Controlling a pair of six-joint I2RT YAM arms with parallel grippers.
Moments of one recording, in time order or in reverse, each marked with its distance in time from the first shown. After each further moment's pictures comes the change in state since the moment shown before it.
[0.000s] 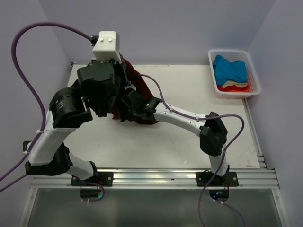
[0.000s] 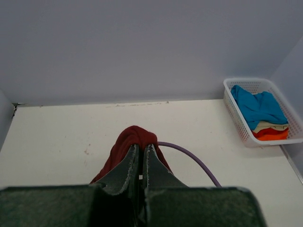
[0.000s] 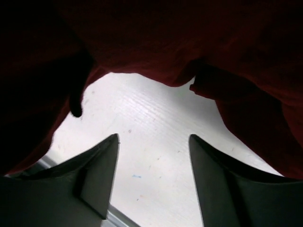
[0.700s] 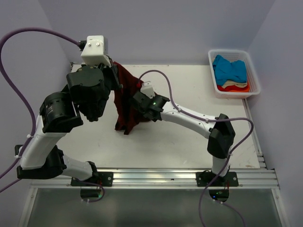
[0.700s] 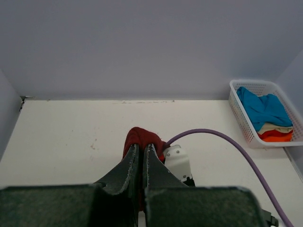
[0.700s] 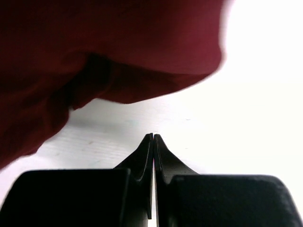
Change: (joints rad) left arm 0.000 -0.103 -0.096 -0.008 -0.028 -0.031; right arm -0.008 -0.057 -0.021 -0.343 0.491 0.016
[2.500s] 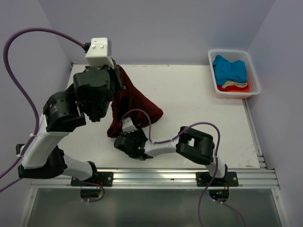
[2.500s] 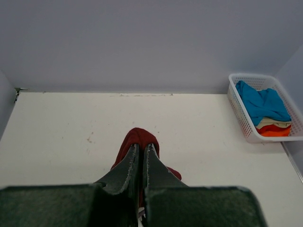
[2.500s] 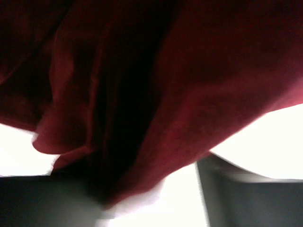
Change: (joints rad) left arm 0.000 0.012 -0.006 -0.037 0.008 -0.061; right arm 0.305 0.184 -0.438 0.901 0.320 -0.111
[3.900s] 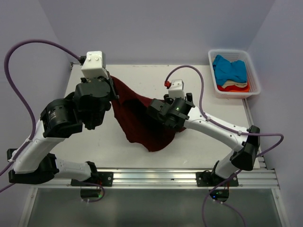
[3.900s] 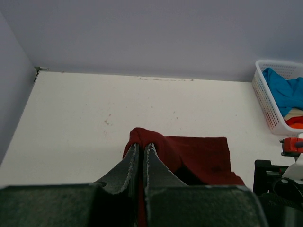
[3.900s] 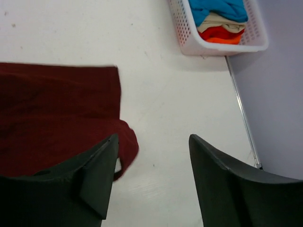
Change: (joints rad) left arm 0.008 -0.135 -0.212 -0.052 -0.052 -0.104; right arm -0.270 -0.505 0.332 -1.357 0.235 0.427
